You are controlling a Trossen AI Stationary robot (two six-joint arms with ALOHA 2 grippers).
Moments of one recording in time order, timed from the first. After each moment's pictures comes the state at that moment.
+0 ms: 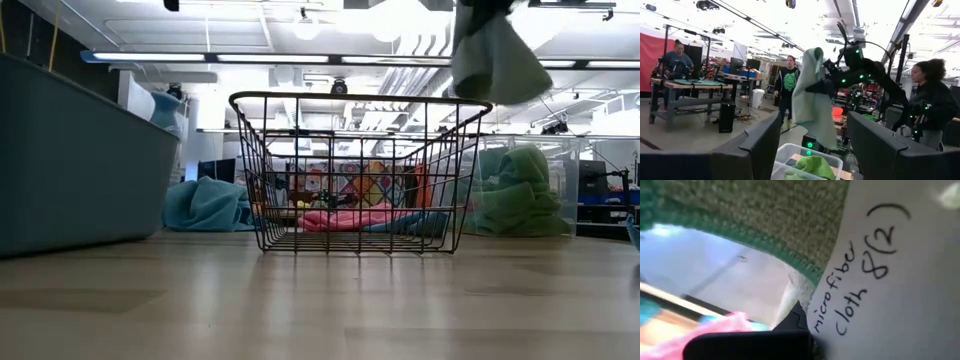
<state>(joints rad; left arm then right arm) 0.15 0.73 0.69 0.37 -0.30 -0.07 -0.73 1.12 1.53 -0.87 0.52 0.08</state>
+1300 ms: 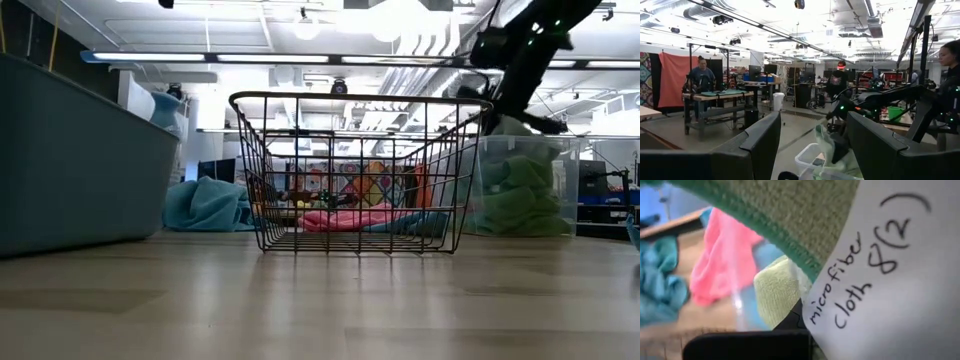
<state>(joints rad) 0.15 0.73 0.69 0.36 -0.37 0.08 -0.96 1.14 0.90 -0.79 -0.12 0.80</state>
